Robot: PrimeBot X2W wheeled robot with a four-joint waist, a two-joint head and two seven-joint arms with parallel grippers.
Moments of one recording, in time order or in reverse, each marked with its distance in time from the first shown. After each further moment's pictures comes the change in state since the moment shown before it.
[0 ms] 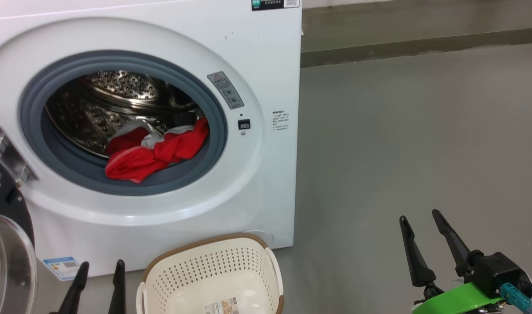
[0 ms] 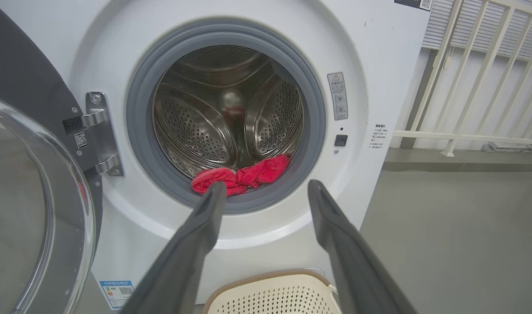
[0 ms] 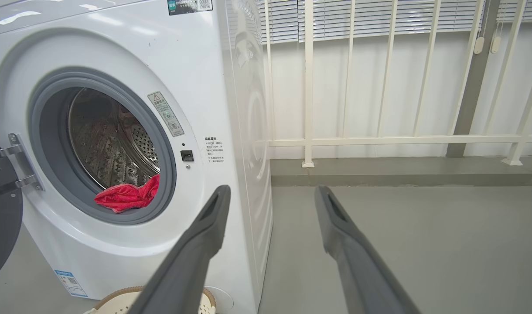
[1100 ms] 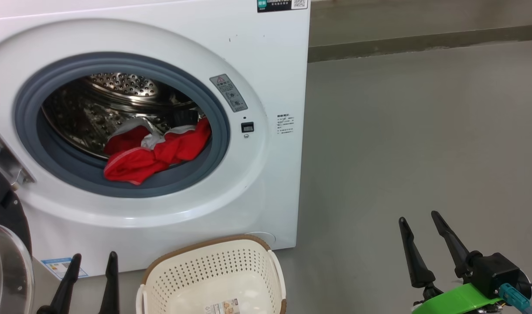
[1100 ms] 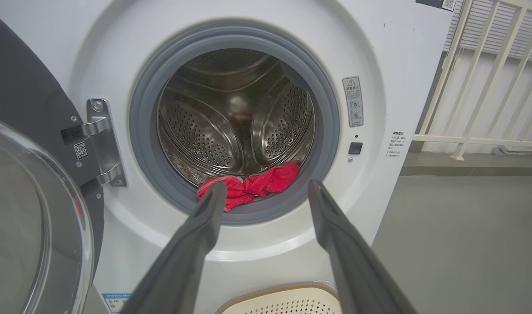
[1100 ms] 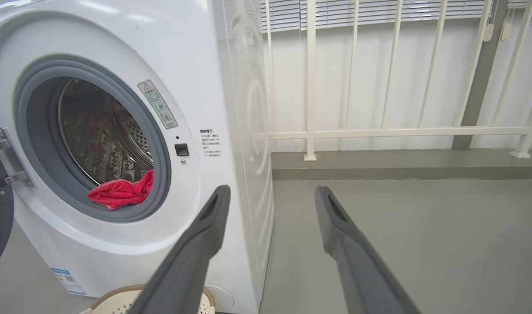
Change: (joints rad) left arm -0.026 -0.002 0.029 0.005 0.013 -0.018 -0.002; right arm 0.000 0.000 0.003 0.008 0.003 0.000 0.000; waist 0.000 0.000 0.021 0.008
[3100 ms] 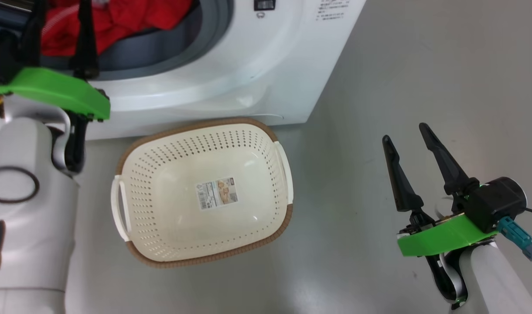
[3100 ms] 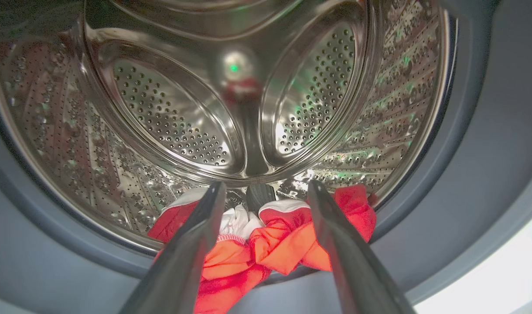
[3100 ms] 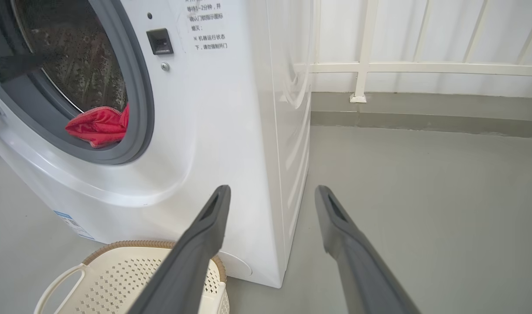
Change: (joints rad) left arm -1.088 -0.019 -0.099 0.704 0.001 -0.070 -0.006; right arm -0.272 -0.026 0.069 -0.051 -0.021 0.000 0.000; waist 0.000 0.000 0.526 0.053
